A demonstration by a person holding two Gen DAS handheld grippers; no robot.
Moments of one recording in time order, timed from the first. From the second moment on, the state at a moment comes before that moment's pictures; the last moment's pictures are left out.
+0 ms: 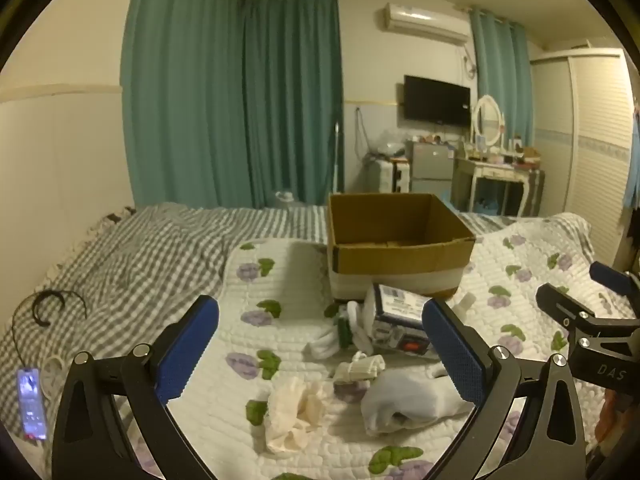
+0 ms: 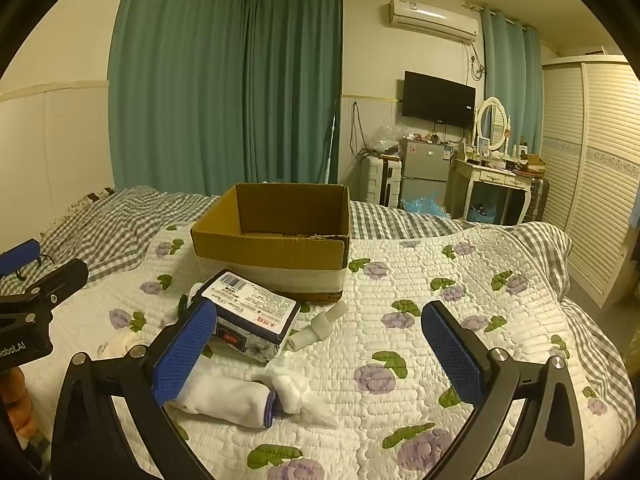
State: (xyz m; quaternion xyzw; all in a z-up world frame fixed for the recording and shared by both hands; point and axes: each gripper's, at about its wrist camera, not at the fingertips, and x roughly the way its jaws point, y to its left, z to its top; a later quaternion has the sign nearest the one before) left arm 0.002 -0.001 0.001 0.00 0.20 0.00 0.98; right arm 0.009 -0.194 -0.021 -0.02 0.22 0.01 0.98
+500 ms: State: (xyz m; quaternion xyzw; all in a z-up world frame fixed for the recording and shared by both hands) left arm 0.001 -0.002 -0.002 0.00 0.20 0.01 0.98; right arm 0.009 -0.194 -0.022 -0.02 0.22 0.01 0.98
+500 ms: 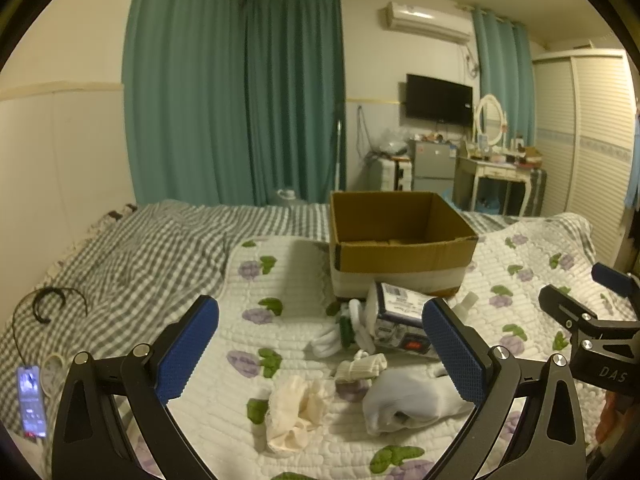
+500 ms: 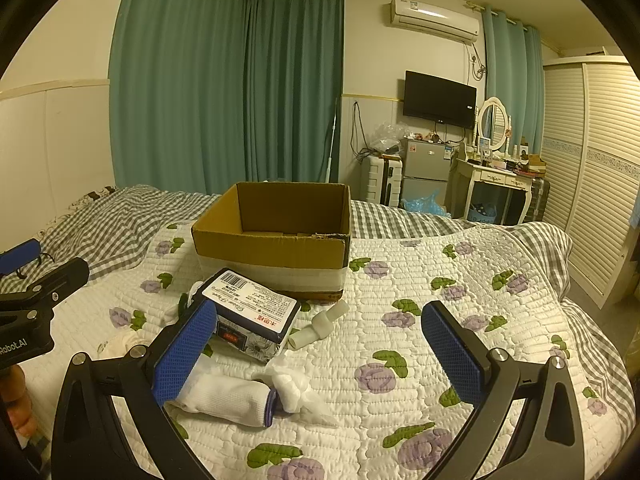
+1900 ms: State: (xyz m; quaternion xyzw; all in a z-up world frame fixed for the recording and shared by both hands) left arm 0.000 -0.004 -0.003 0.00 0.20 0.01 0.98; right arm 0.010 -0.194 -0.025 -0.02 0.22 0.01 0.97
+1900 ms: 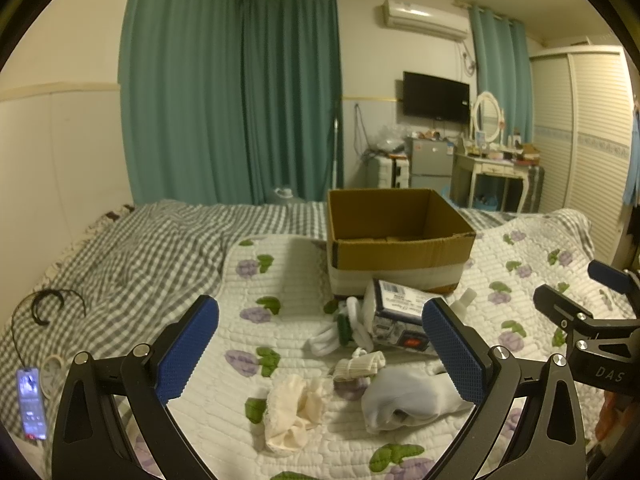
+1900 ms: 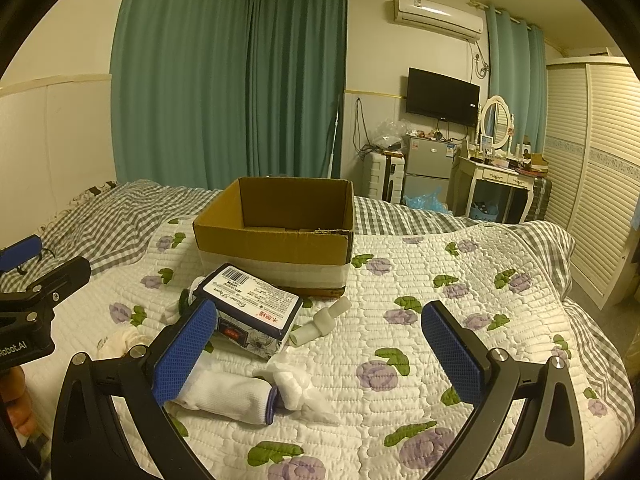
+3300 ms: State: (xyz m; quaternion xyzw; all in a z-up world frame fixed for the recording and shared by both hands) left arm 0.023 0.046 -0.070 0.00 0.35 0.01 0.94; right arm 0.062 -0.098 -0.129 -0.08 0.41 0.15 0.90
